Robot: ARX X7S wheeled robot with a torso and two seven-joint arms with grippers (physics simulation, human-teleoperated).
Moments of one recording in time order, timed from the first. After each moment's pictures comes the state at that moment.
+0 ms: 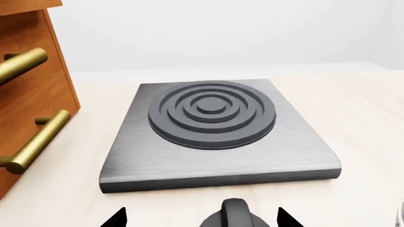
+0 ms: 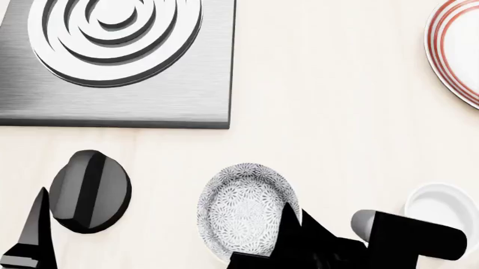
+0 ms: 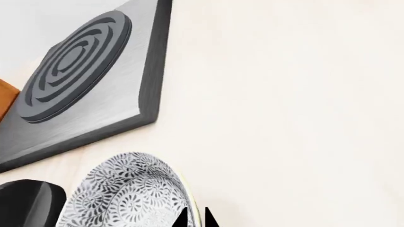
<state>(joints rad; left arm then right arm) -0.20 -0.86 0.41 0.94 -0.80 -0.36 -0.88 0.52 0.87 -0.81 -0.63 1.38 -0.02 0.85</state>
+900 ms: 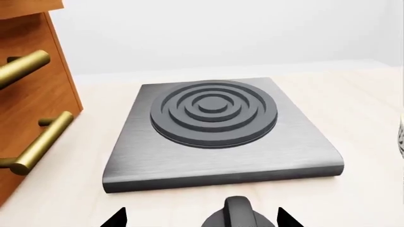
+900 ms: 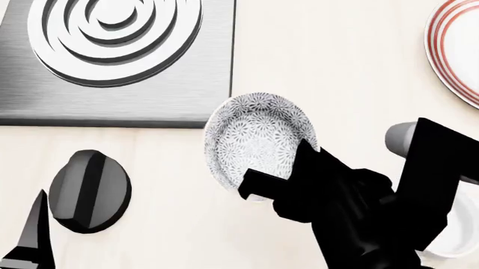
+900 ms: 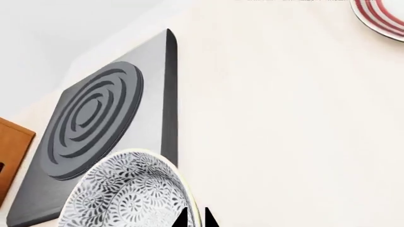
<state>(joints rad) -0.19 -0.88 0.42 0.94 -0.78 -0.36 -0.89 0.83 0.89 -0.72 -0.65 1.73 0.09 1.00</state>
